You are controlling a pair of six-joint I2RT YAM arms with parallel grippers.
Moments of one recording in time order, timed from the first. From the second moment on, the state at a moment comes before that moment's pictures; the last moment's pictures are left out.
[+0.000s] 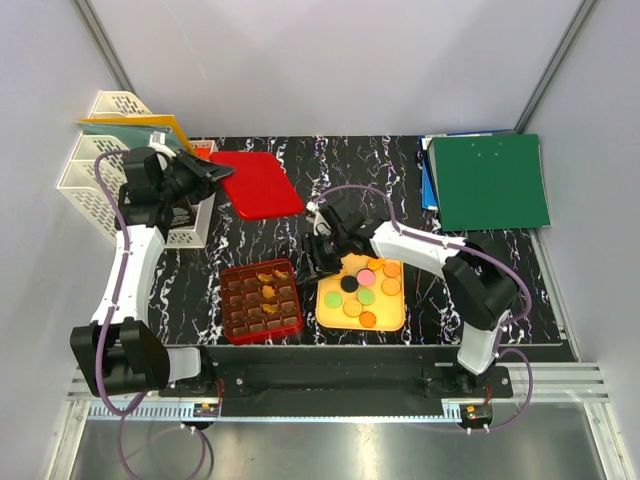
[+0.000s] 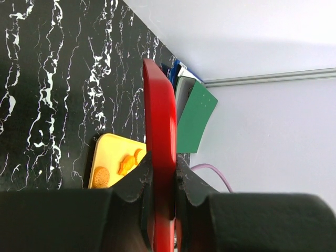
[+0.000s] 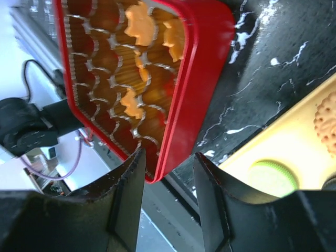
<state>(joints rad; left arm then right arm) 0.12 1.27 1.15 -0.24 0.59 -1.00 0.79 1.82 1.26 -0.36 -0.52 0.60</state>
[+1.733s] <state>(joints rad) 0.12 1.29 1.07 -0.21 0.60 -1.02 0.77 2.00 1.46 -0.46 -0.22 0.61</state>
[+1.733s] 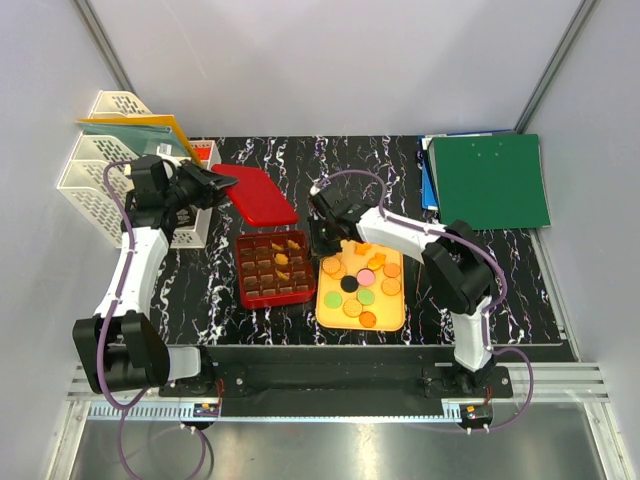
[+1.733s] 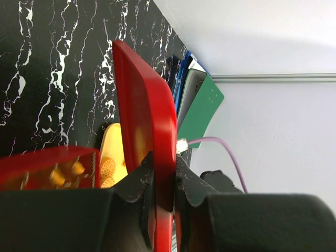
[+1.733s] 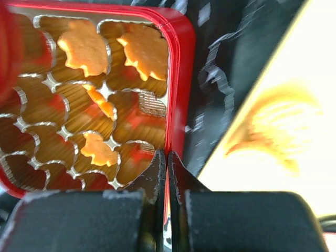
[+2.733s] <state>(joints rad) 0.12 1.32 0.86 0.04 0.72 -1.03 0.57 2.19 1.83 -0.66 0.10 0.54</state>
